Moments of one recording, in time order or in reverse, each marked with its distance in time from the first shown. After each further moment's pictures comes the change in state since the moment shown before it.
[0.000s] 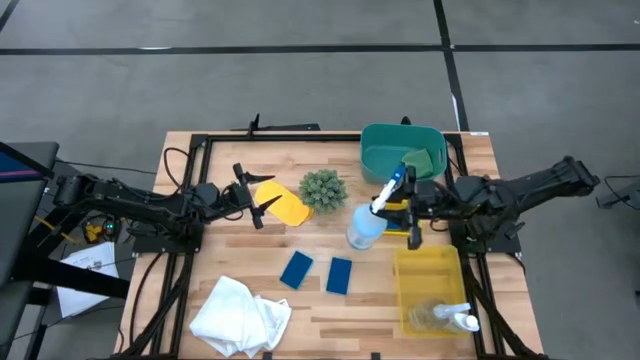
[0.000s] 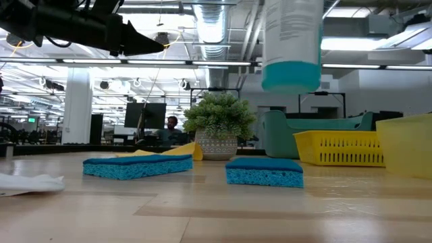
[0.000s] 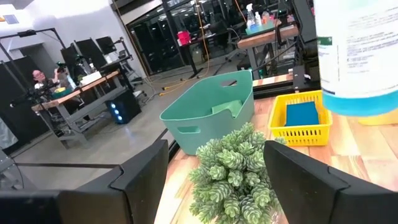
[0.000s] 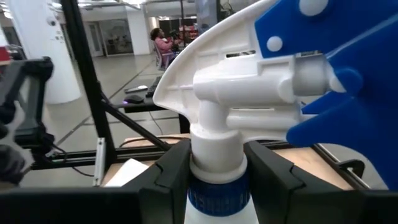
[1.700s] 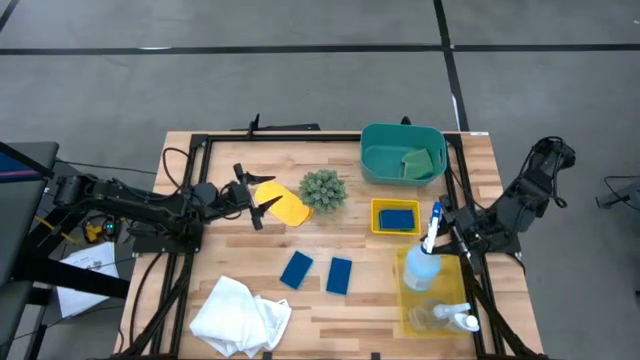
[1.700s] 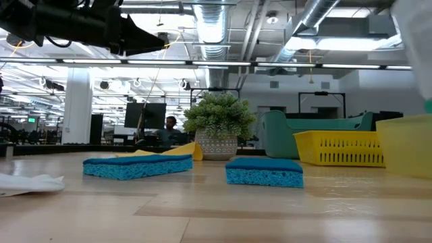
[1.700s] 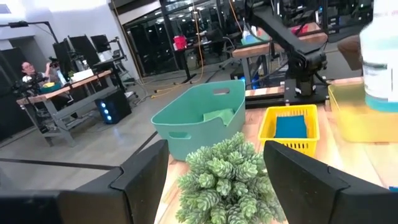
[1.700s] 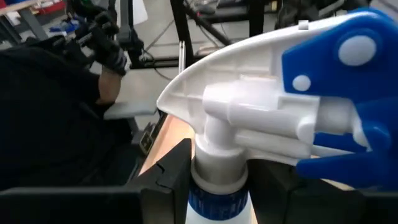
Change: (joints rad) left arm 0.000 0.000 0.000 0.024 0.026 -0.071; right arm 0.473 -0.297 0.001 -0.637 0.117 0.262
